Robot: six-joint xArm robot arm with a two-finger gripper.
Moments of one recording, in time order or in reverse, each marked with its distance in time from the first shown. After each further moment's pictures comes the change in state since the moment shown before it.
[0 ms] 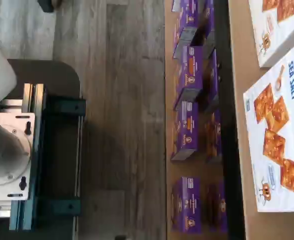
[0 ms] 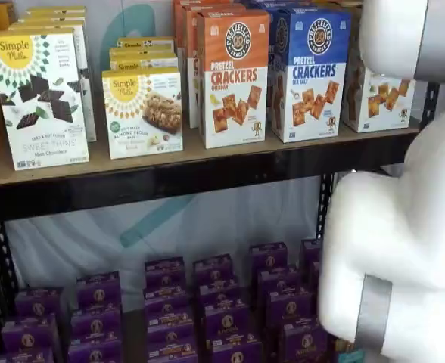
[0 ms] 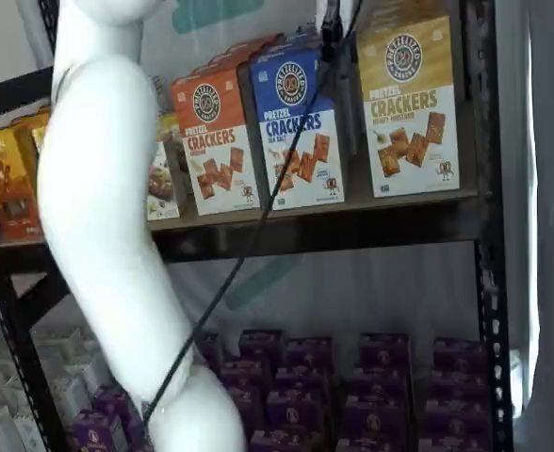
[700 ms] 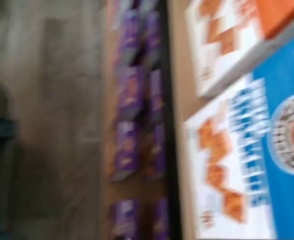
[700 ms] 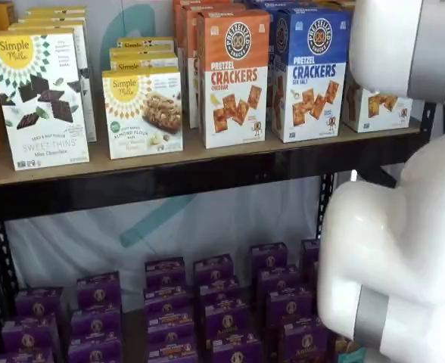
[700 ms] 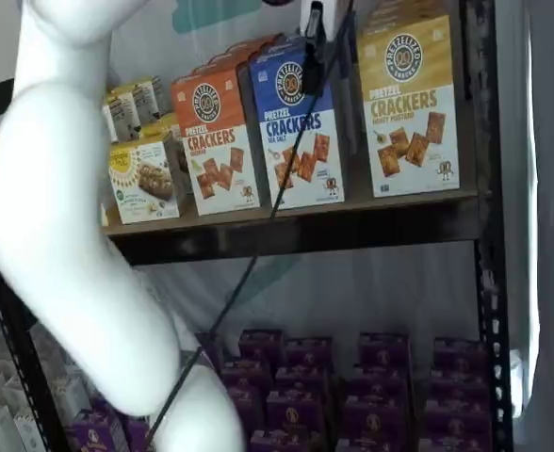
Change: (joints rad) arm -0.074 -0.177 0.214 0.197 -0.190 0.008
